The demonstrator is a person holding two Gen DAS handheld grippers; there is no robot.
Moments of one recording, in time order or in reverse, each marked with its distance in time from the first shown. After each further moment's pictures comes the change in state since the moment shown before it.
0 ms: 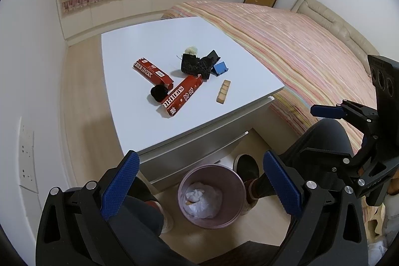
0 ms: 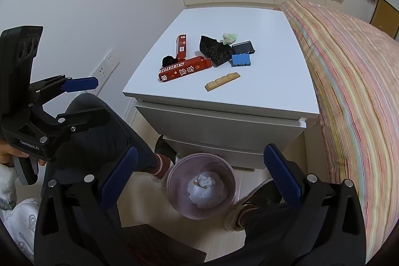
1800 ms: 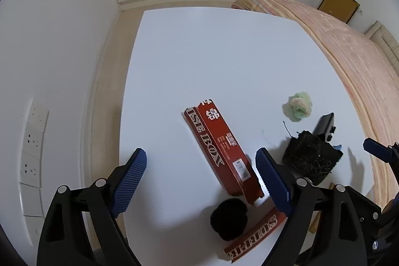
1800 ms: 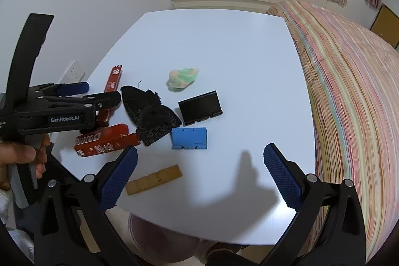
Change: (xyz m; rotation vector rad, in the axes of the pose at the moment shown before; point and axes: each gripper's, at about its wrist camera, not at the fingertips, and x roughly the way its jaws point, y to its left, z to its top) left arm 0.137 0.082 0.104 -0.289 0.097 0.288; right arm 0.123 -0.072 0.118 -0.032 0.046 -0.063
